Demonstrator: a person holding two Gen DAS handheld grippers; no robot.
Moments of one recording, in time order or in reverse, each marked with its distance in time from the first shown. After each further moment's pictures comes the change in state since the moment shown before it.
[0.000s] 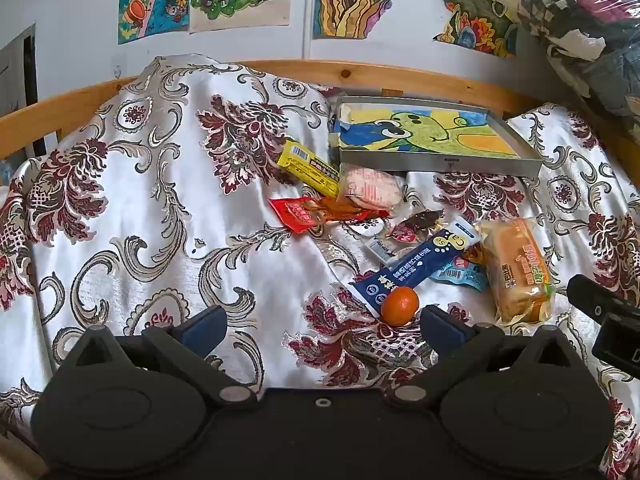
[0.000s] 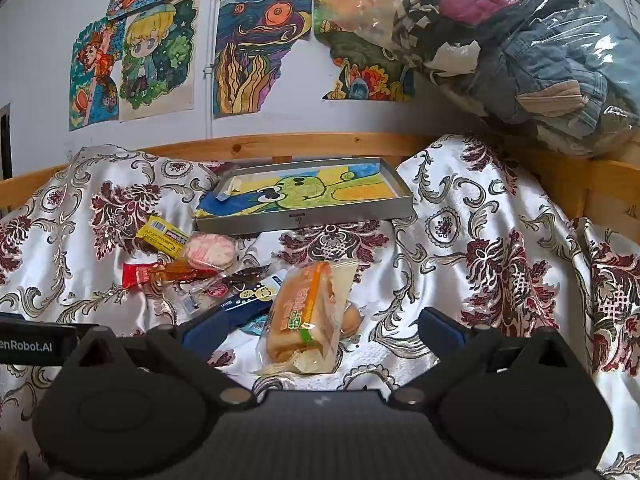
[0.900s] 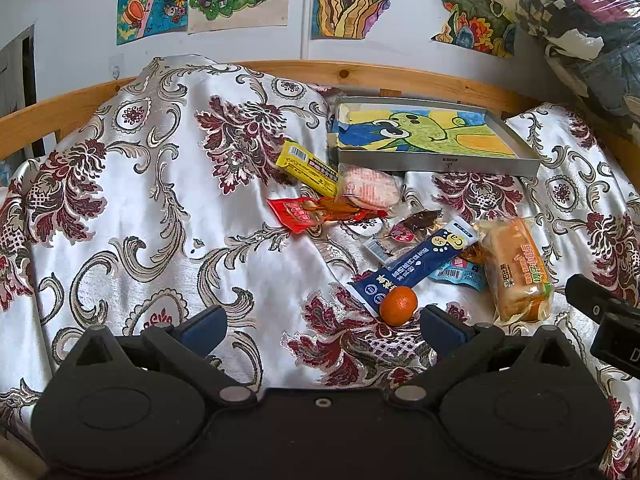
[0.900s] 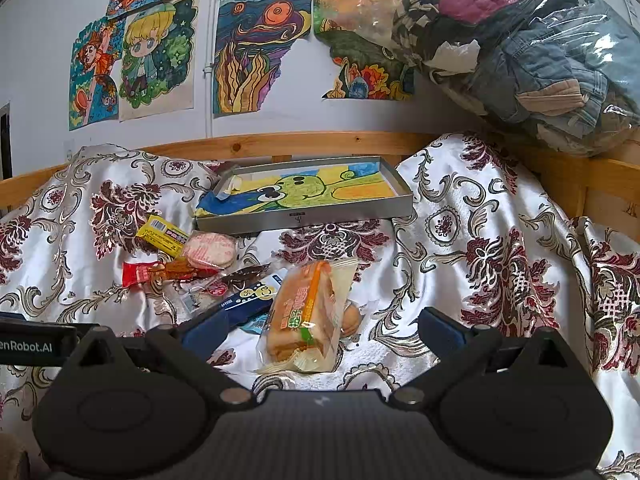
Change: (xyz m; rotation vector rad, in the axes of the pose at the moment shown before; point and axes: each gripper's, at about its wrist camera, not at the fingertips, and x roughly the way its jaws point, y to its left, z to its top) left arm 0.000 0.000 0.000 0.000 -0.002 0.000; right arm 0.000 0.000 0.000 -0.001 0.005 0.001
